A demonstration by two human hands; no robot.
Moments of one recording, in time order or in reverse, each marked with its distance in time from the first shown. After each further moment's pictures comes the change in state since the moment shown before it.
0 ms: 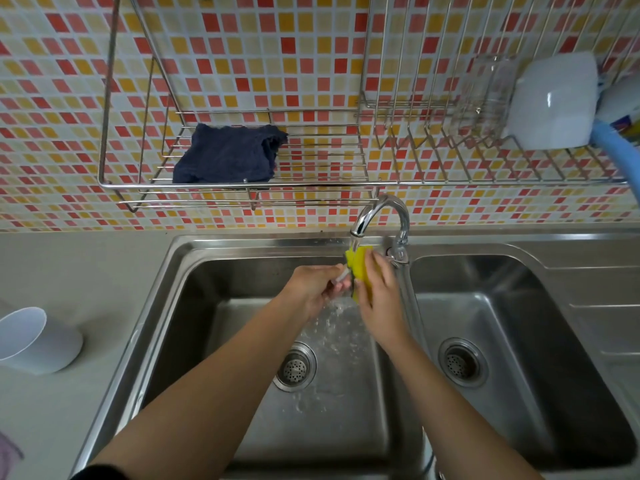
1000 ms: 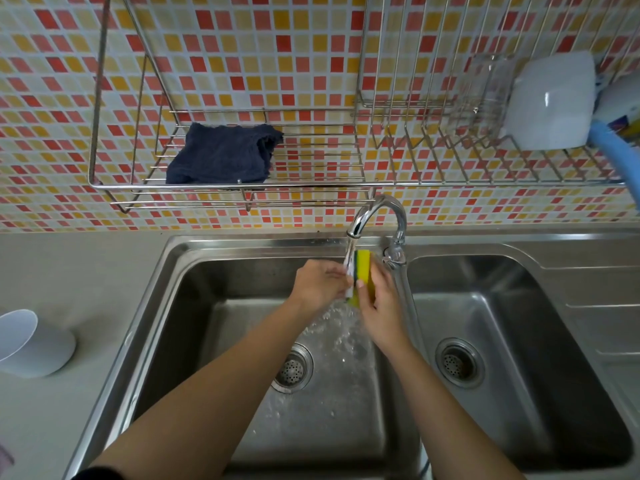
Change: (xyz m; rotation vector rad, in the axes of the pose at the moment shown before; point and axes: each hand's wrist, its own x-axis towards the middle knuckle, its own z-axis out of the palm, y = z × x) left_hand 0.002 -0.009 0.004 0.483 -0.021 0.305; right_hand -0.006 0.002 -0.002 0.247 -0.076 0.141
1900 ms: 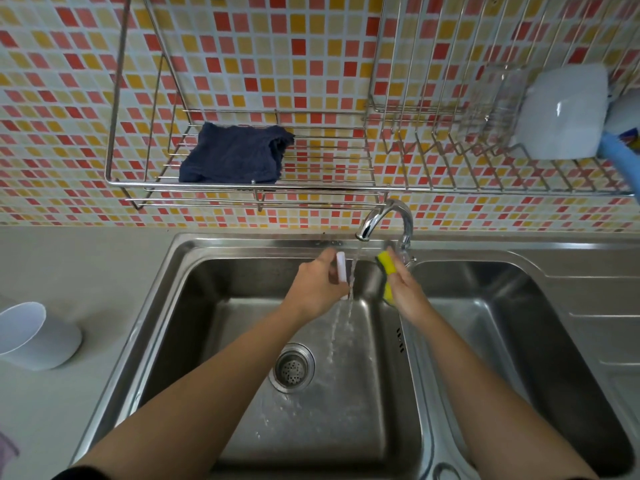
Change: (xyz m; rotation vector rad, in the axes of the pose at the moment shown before) left_hand -0.012 0.007 -0.020 0.531 0.033 0.267; right_hand 0.043 0.026 -0.035 -0.029 -0.258 0.366
